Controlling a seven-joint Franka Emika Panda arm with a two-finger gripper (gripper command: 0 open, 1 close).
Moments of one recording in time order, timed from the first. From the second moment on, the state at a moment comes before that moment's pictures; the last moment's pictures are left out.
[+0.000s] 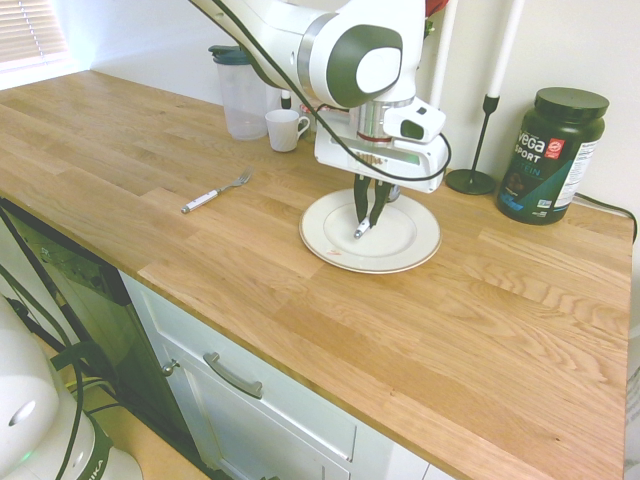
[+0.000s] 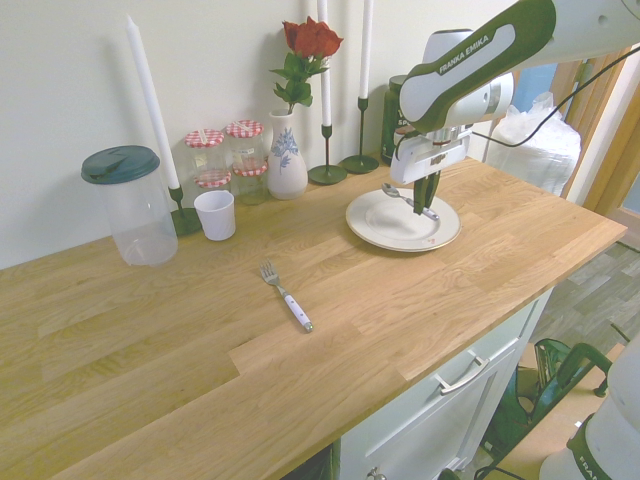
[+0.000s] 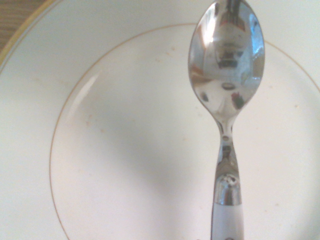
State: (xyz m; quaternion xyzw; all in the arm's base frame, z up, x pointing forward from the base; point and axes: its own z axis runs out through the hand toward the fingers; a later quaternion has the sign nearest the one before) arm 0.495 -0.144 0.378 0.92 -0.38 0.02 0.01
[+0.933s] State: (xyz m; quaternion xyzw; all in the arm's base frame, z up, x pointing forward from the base) arm 0.487 -0.131 0.358 0.93 -0.38 0.01 0.02
